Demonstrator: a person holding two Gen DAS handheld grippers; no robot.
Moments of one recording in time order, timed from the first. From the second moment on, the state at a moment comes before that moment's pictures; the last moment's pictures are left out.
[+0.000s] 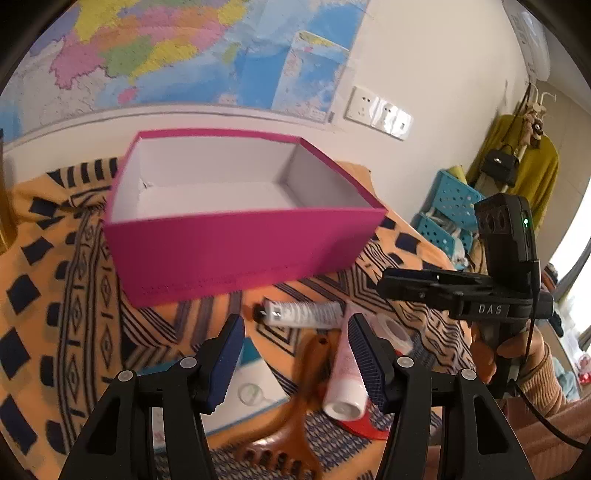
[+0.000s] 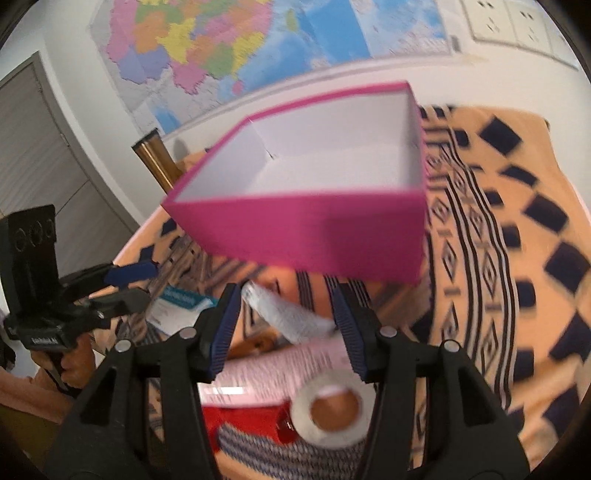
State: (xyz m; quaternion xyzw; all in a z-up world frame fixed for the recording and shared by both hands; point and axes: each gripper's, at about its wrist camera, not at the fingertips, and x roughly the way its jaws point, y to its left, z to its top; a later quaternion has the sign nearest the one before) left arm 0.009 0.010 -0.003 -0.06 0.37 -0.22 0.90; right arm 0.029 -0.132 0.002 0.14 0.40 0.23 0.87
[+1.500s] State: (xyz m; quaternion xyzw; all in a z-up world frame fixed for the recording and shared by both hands) left arm -0.036 -0.016 -0.050 -0.05 0.45 -0.28 0.85; right arm -0.036 -0.128 -0.019 0.18 0.40 0.26 0.86
